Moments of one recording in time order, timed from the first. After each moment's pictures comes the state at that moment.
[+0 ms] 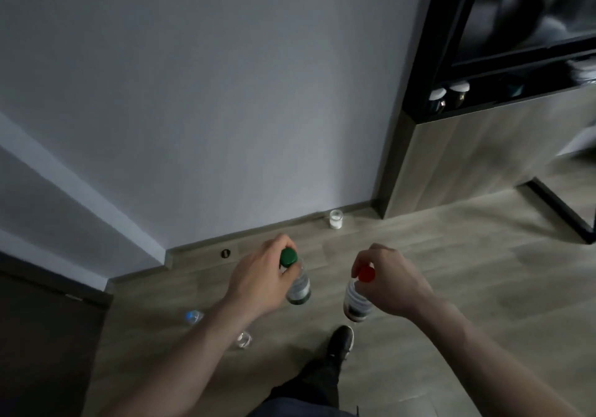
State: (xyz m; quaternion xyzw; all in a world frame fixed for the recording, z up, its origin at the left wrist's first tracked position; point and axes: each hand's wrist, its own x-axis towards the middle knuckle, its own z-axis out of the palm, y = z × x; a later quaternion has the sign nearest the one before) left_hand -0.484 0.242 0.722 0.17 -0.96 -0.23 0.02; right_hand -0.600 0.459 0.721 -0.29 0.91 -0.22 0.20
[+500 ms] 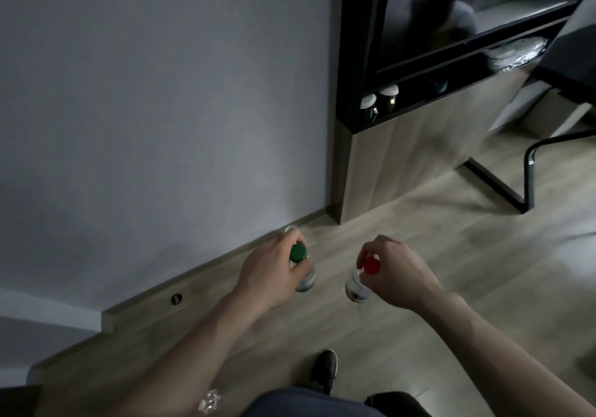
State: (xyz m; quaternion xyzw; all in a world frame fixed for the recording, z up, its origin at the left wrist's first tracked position) left_hand -0.722 0.281 0.709 0.04 -0.97 -0.26 -0.02; right_hand -0.782 0.513 0.715 -0.18 0.94 -0.23 0.18
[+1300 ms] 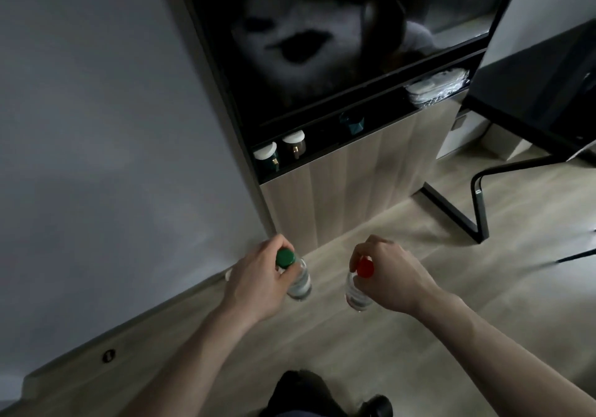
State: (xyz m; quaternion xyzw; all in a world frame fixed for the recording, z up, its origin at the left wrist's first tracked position) left_hand -0.969 0.569 0.722 0.07 -0.96 -0.26 0.01; right_hand -1.031 0.805 0.732 -0.19 0.94 -0.24 0.17
